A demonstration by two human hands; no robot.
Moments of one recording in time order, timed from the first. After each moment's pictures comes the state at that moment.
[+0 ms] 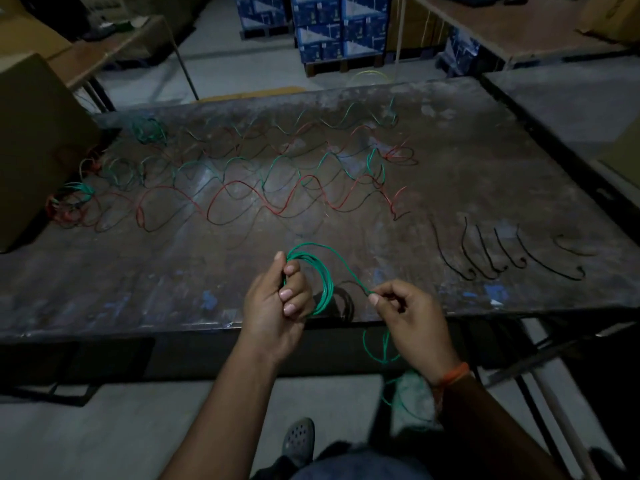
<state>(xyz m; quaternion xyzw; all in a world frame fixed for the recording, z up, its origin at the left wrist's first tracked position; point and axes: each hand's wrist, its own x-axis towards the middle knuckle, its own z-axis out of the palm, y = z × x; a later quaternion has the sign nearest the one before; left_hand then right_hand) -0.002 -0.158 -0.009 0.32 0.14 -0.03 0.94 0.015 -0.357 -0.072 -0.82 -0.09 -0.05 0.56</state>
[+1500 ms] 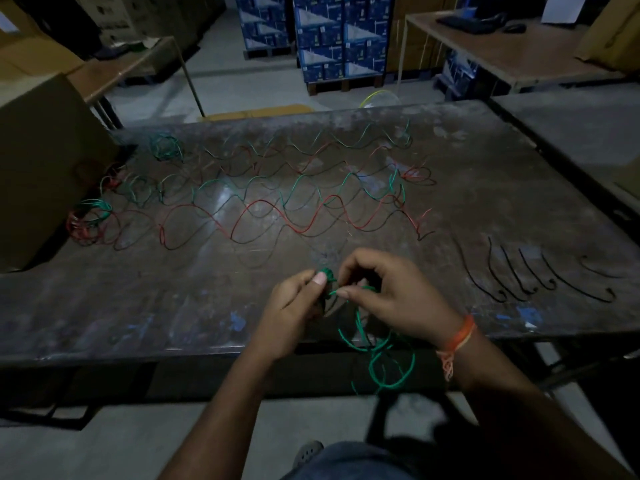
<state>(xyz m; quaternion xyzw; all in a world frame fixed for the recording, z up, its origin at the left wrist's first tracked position) 0.011 -0.090 -0.010 0.76 -0.07 0.03 0.65 0.055 -0.285 0.026 -0.80 -0.35 0.01 0.49</state>
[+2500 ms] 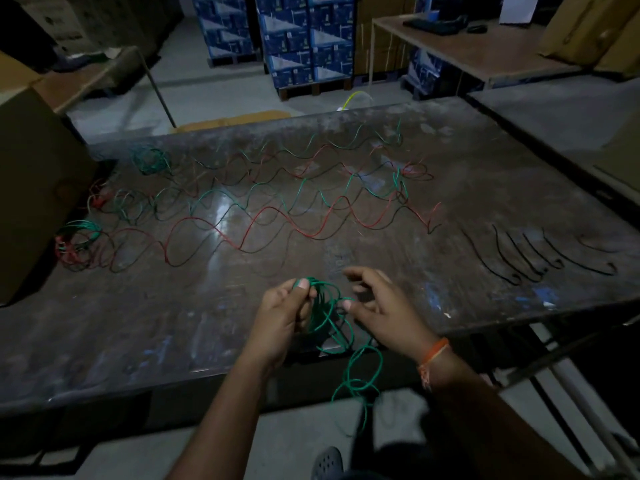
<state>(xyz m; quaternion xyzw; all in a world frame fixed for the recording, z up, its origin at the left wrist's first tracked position) 0.021 -0.028 -0.036 0.64 0.03 -0.03 0.77 0.047 -0.224 -0.064 -0.84 -0.15 0.03 0.51</state>
